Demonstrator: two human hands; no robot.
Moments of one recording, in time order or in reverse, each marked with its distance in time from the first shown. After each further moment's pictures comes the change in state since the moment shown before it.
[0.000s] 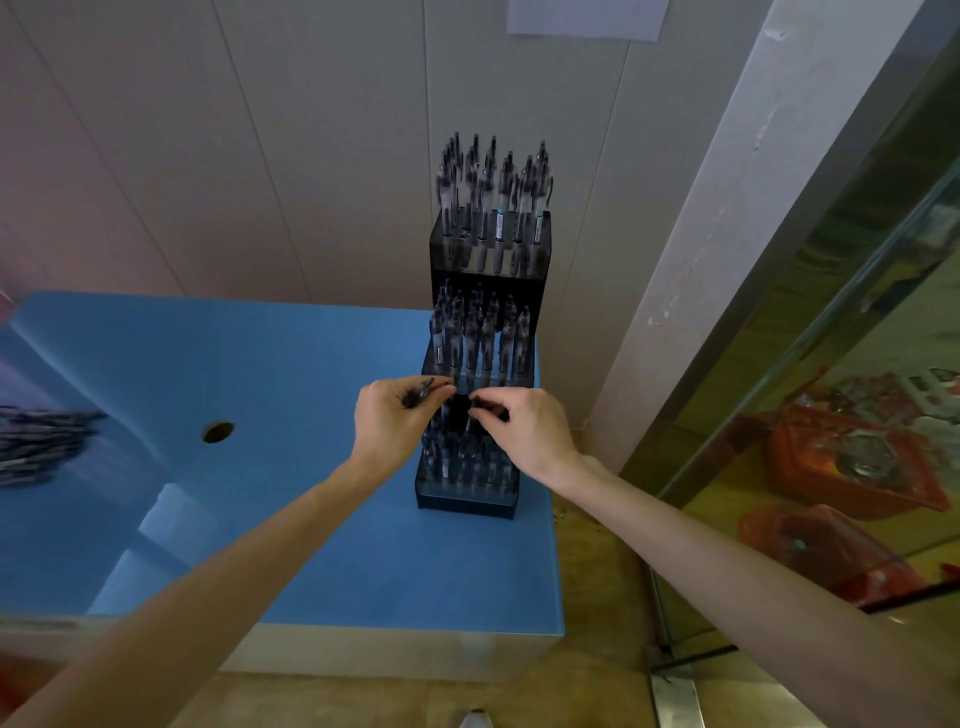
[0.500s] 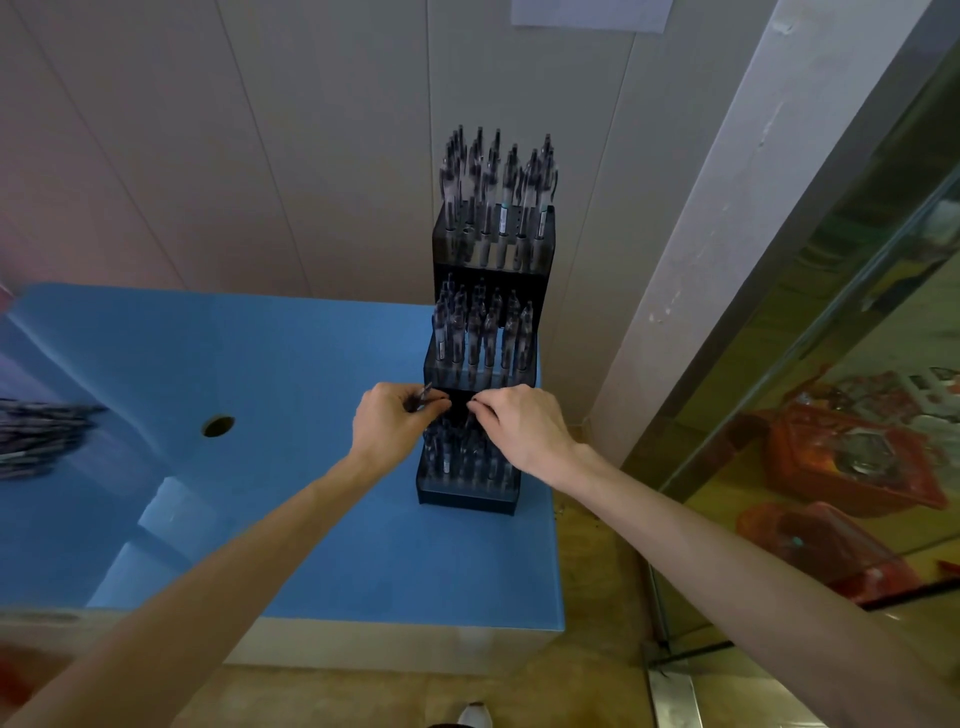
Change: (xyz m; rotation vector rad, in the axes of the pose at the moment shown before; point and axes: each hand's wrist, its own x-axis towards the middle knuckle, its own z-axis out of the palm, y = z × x) left_hand 0.003 -0.026 0.002 0.095 -0.095 -0.142; right_hand 0.009 -0.006 0.004 -0.296 -0.183 0.008
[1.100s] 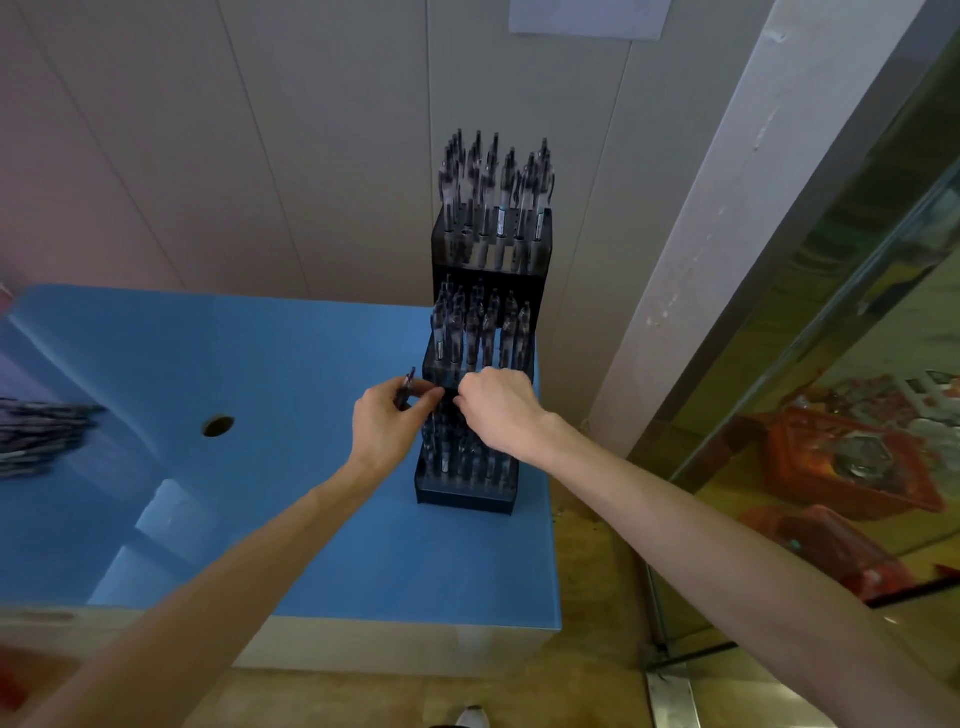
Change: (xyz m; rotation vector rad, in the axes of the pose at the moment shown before) left_hand -0.004 0.001 0.002 -0.093 0.063 -0.087; right_hand 0.027 -0.032 -0.021 -0.346 -0.227 -0.038
